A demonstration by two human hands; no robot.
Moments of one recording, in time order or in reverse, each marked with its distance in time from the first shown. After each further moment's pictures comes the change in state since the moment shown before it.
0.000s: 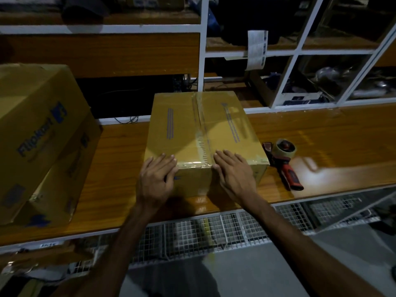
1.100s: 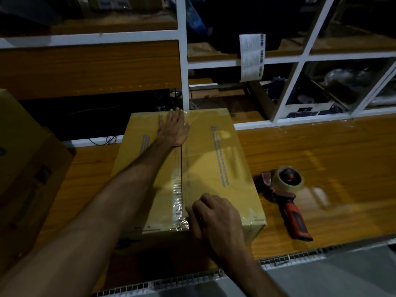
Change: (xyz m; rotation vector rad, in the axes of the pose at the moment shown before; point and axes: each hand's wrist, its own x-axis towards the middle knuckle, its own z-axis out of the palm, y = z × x) left_hand 0.320 -0.041 0.192 0.425 -0.640 -0.204; right_hand 0.036 0.009 -0.004 0.181 0.154 -0.062
